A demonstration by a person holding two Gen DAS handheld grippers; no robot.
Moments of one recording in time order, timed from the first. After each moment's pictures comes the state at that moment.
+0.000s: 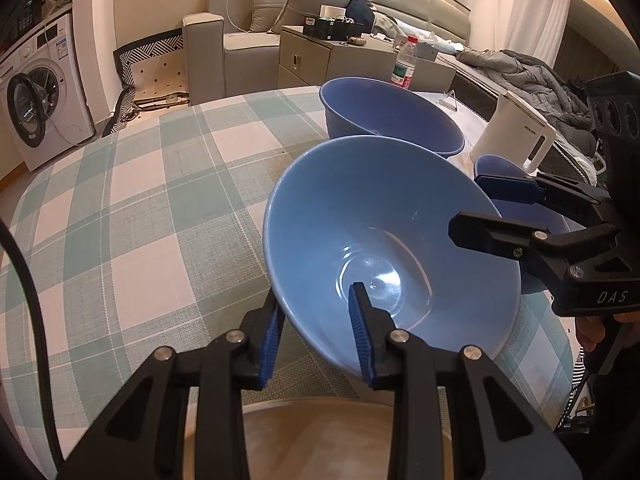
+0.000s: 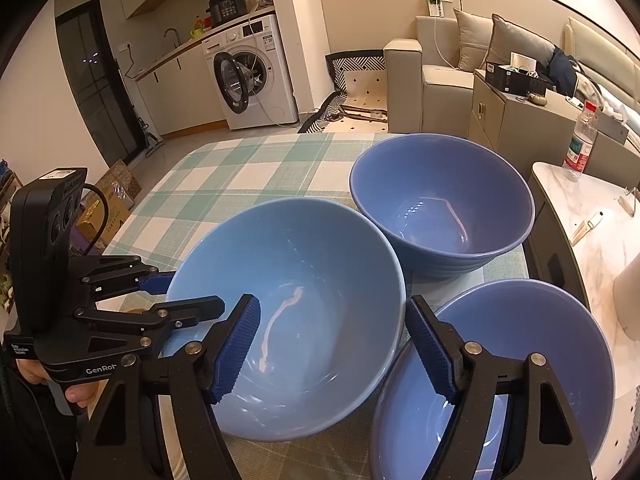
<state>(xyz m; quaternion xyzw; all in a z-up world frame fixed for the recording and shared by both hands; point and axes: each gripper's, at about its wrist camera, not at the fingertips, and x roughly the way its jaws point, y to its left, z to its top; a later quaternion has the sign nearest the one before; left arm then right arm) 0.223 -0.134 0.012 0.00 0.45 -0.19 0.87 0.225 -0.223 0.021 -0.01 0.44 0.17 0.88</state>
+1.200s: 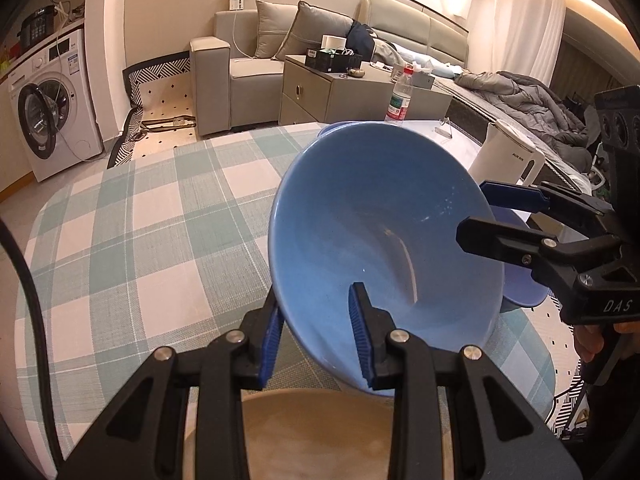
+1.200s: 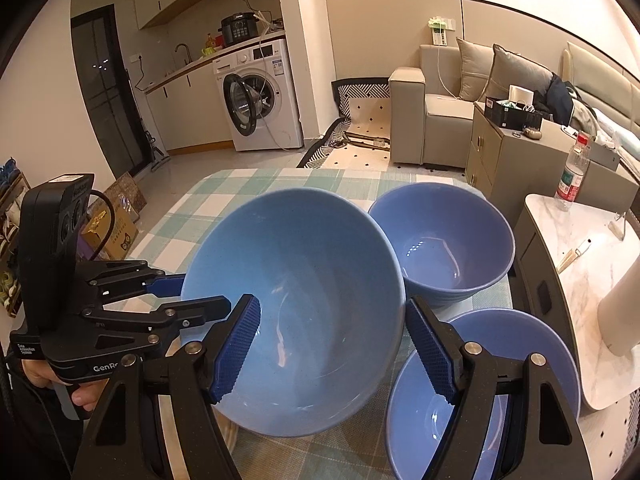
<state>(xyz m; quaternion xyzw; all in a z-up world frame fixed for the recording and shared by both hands) 0.204 -0.126 0.053 -0.01 0.41 -0.19 0.89 0.193 -0.213 0.077 -0.02 0.39 0.17 0.90</state>
